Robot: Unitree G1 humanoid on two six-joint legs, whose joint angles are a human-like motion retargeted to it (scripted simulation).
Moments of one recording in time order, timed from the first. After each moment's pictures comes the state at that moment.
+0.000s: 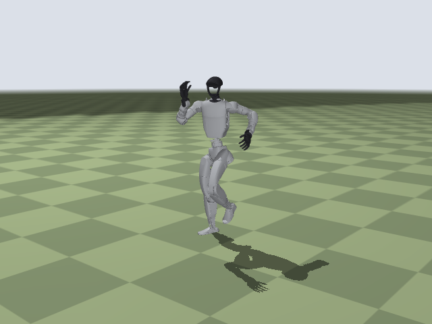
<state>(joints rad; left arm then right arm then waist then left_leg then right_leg) 0.82 0.86 -0.02 -0.22 -0.38 -0.27 0.26 -0.84 -0.63 0.17 -0.28 0.00 -0.25 -0.66 0.45 -0.19 0.18 -0.81 0.23 0.28 1.75 -0.36 0.04 0.09 -0.30 -0.16 0.04 -0.27 0.09</state>
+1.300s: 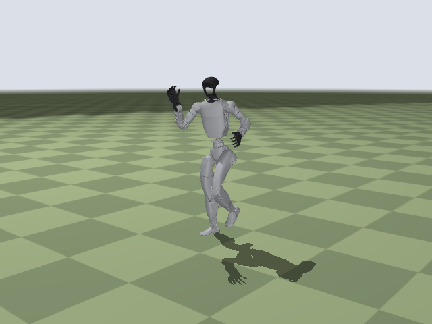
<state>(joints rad) 0.48 0.47 -0.02 -0.16 -0.27 -0.22 0.44 -0.68 -0.55 -0.04 -0.32 -0.03 -0.22 -0.60 0.21 -0.13 0.12 -0.78 0.09 0.23 1.62 -0.34 0.05 0.05 -0.27 -0.14 0.05 -0.30 0.10</state>
